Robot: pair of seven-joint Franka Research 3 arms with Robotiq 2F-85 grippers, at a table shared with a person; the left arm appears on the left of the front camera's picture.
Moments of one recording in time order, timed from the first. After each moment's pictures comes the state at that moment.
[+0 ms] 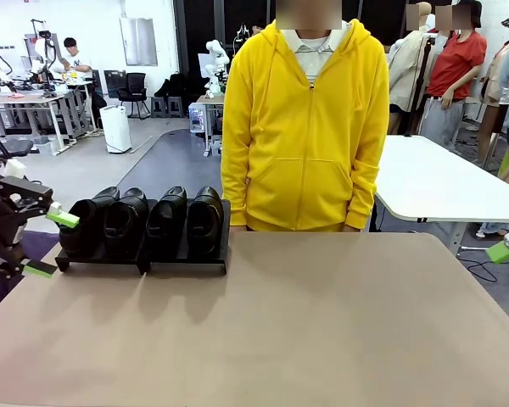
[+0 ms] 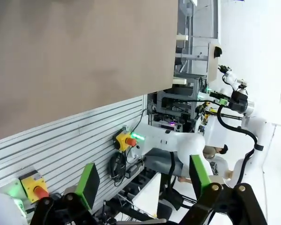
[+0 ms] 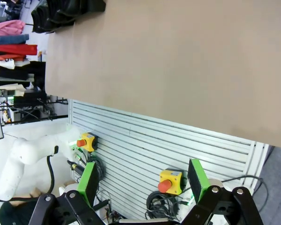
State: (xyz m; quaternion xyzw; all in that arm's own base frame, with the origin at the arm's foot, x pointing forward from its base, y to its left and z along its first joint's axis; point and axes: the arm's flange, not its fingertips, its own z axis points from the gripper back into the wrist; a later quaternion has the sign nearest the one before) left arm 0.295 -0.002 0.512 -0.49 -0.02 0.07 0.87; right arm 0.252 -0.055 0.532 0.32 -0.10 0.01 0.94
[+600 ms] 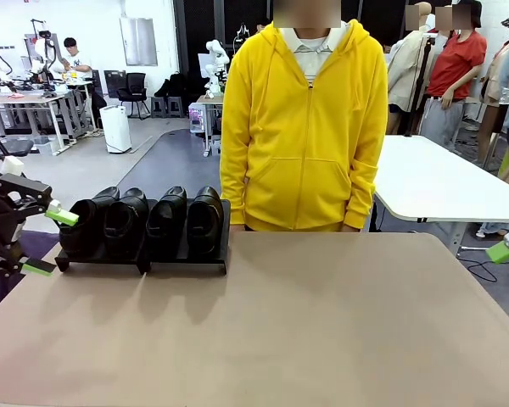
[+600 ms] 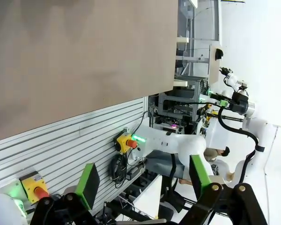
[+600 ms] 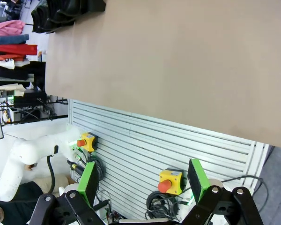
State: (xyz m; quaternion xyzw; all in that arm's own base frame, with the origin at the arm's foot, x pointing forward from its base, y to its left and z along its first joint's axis) left arm 0.292 -0.003 0.515 -0.49 -0.03 0.07 0.87; right arm 0.252 -0.055 0.532 0.32 -0.10 0.01 0.94
